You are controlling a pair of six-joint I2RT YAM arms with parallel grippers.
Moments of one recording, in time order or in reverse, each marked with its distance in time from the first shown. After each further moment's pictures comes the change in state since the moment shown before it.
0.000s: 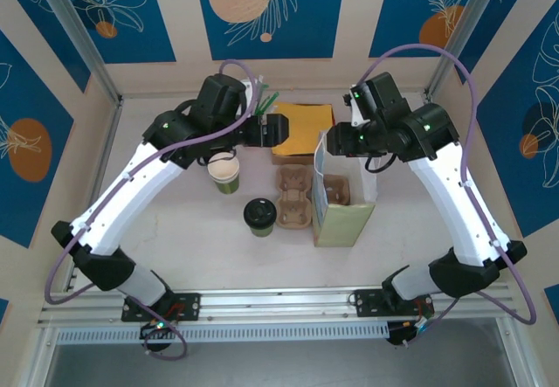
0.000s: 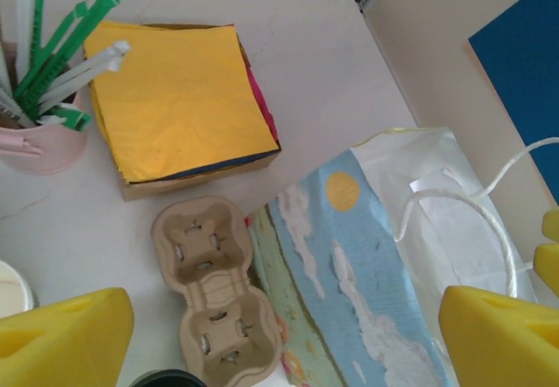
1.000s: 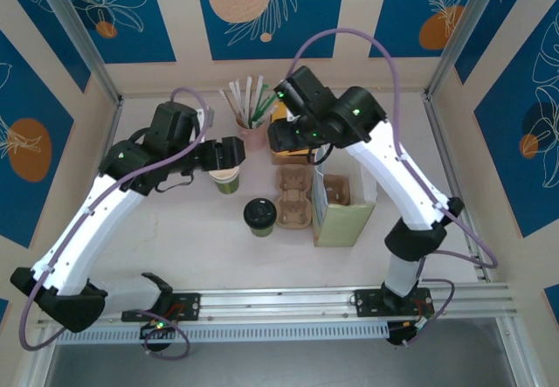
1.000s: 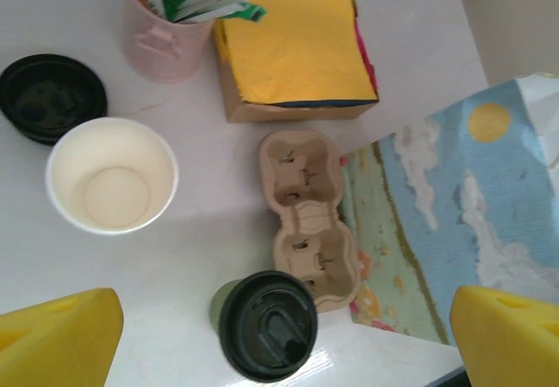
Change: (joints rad) left arm 0.178 -0.310 -0.363 -0.060 0.036 -0.004; right arm 0.298 0.378 0.428 -0.074 0.100 0.064
